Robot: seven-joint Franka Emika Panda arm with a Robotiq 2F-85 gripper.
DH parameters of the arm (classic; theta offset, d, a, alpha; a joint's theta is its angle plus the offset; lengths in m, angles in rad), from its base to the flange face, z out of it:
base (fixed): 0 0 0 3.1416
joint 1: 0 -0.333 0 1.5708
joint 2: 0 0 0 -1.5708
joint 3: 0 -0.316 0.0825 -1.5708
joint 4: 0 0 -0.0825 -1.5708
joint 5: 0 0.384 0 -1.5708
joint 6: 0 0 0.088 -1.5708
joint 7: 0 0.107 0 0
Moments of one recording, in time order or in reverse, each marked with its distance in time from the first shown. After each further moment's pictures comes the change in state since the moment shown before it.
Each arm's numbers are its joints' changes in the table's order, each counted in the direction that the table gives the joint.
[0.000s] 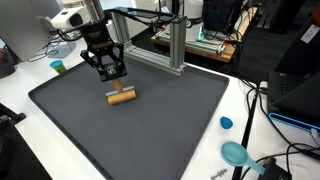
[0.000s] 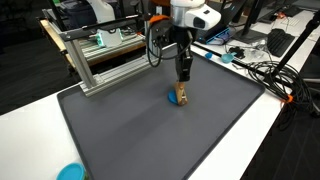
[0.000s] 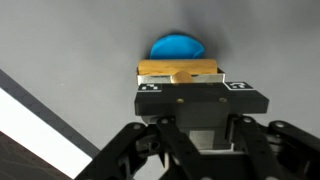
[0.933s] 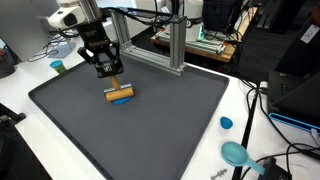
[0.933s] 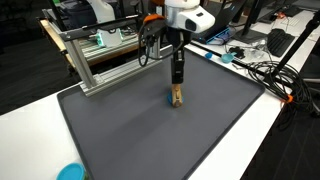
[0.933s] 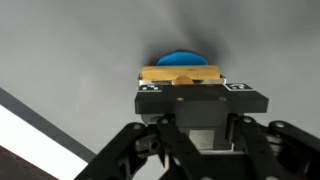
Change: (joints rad) arm 0.003 -0.001 0.032 0.007 -0.023 0.031 0.078
